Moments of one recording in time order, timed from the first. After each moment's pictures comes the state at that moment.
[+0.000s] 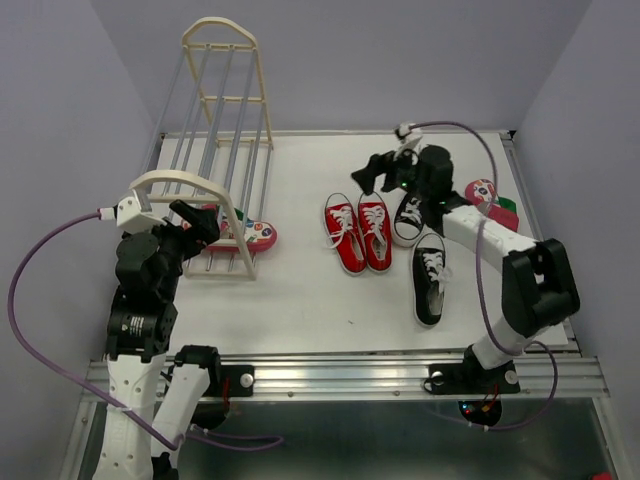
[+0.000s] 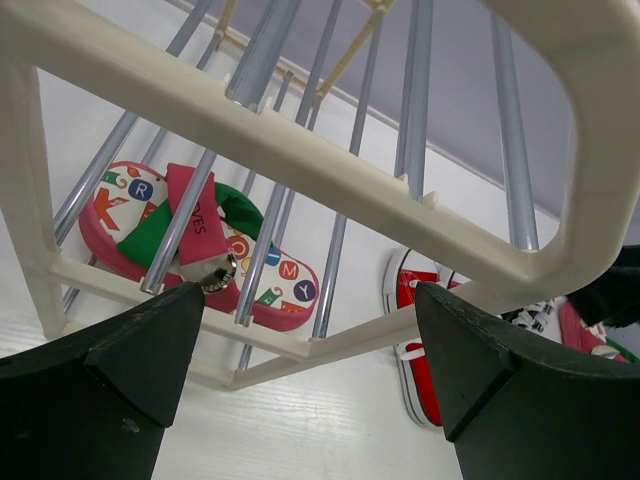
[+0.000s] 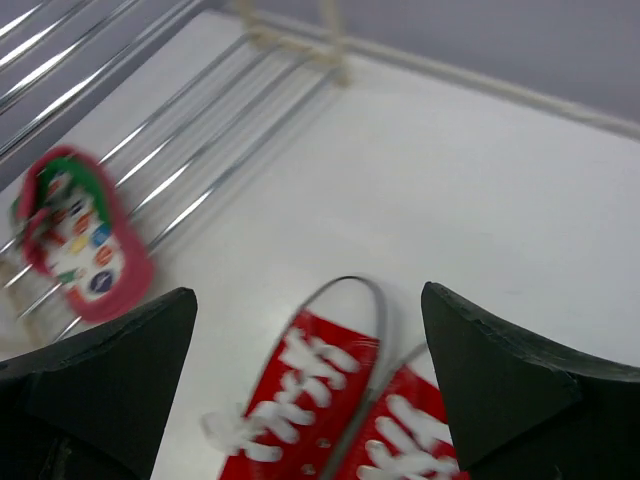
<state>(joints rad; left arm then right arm) -0.08 0.56 0.91 -0.54 -0.11 -0.55 0.44 1.69 1.10 0.46 -0.41 0.18</state>
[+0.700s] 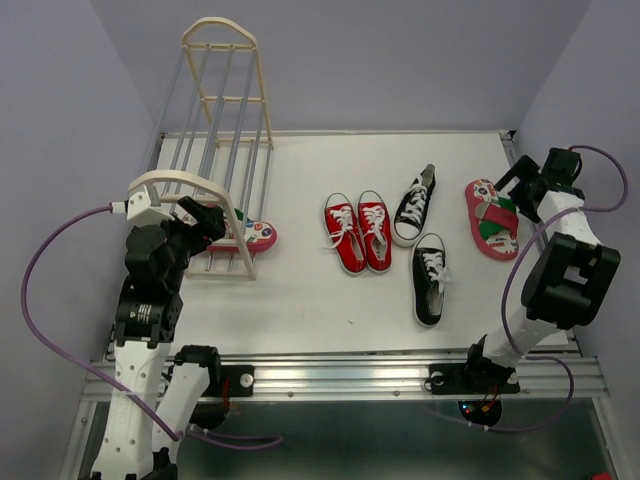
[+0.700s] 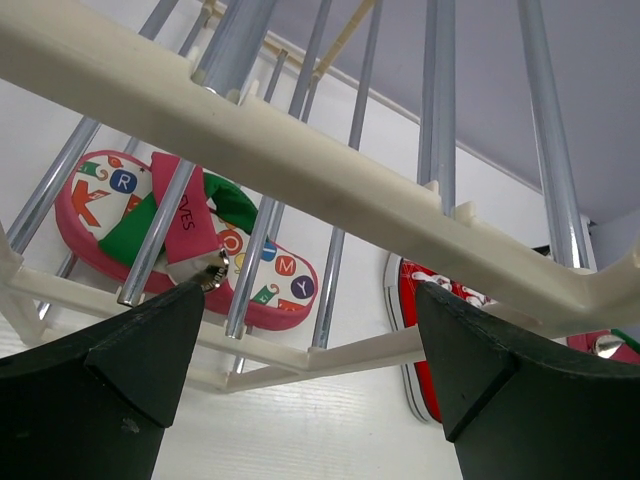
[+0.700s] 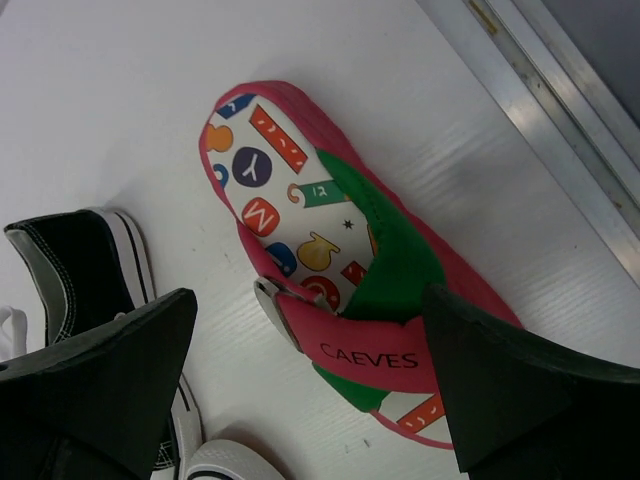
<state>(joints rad) -0.08 0.61 0.85 -0.47 -0.08 -0.55 -0.39 1.68 1.29 -0.34 -0.11 0.41</state>
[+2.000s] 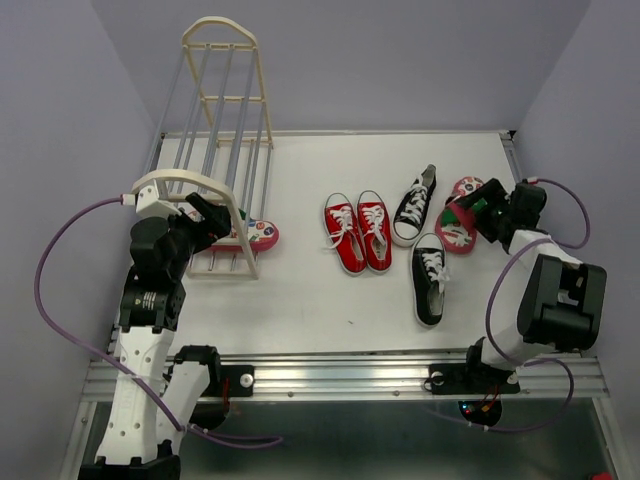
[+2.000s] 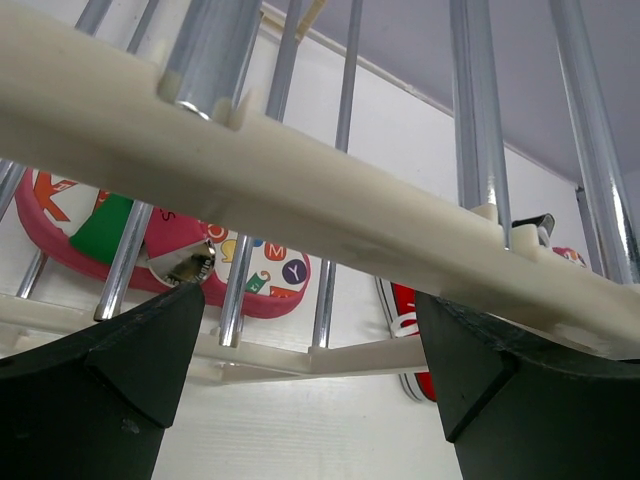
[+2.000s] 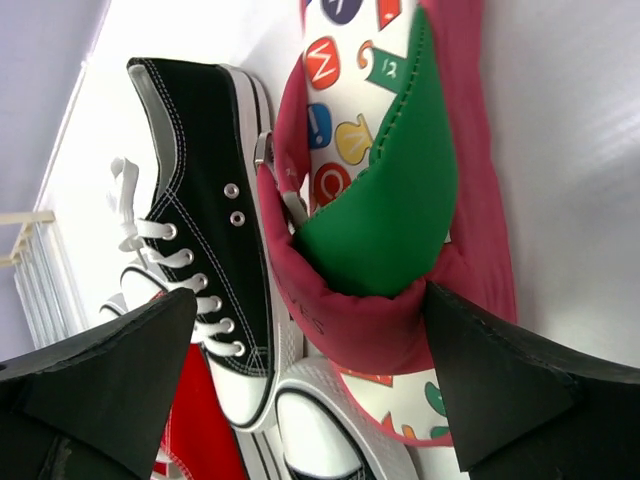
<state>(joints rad) -0.05 0.66 0.82 -0.42 0.04 -0.55 -0.30 1.49 0.81 0.07 -0.35 0.71</state>
